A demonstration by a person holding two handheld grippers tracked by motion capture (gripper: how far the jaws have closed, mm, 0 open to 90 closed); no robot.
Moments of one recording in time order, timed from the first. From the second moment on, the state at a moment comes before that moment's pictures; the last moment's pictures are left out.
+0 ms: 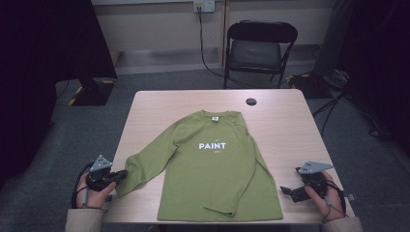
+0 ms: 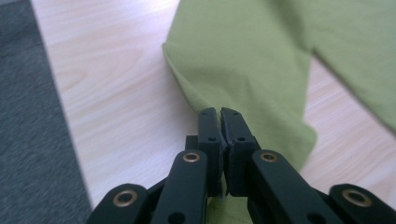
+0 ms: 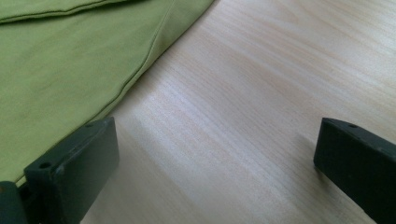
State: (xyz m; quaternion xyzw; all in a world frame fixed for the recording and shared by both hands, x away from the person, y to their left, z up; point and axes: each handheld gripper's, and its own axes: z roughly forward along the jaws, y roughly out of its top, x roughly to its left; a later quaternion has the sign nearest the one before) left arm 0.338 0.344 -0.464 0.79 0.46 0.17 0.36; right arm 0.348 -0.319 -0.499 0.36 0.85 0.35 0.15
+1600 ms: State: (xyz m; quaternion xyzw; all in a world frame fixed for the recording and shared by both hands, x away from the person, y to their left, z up) left arm 0.339 0.163 -0.410 0.88 0.21 0.07 0.42; right arm 0.347 -0.319 -0.499 0.36 0.85 0.35 0.15
